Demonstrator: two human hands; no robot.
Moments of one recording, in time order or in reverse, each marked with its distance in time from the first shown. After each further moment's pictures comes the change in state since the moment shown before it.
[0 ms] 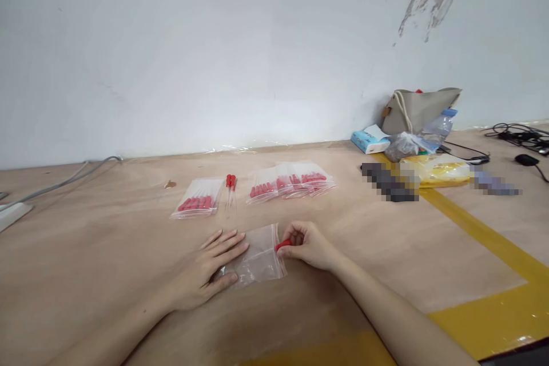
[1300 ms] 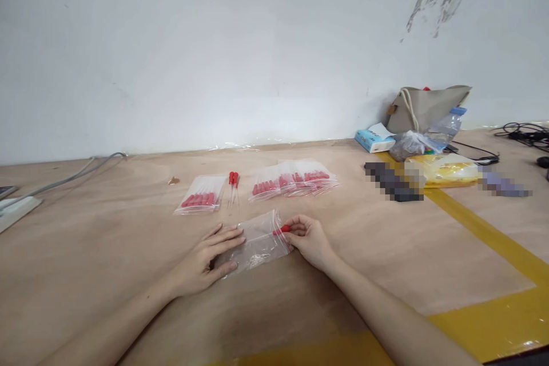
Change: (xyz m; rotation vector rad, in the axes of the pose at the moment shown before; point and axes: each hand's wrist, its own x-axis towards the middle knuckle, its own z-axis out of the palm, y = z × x) left_hand 0.002 -0.011 0.006 -0.096 0.133 -0.025; right_hand 0.009 0.008 0.014 0.260 0.232 0.066
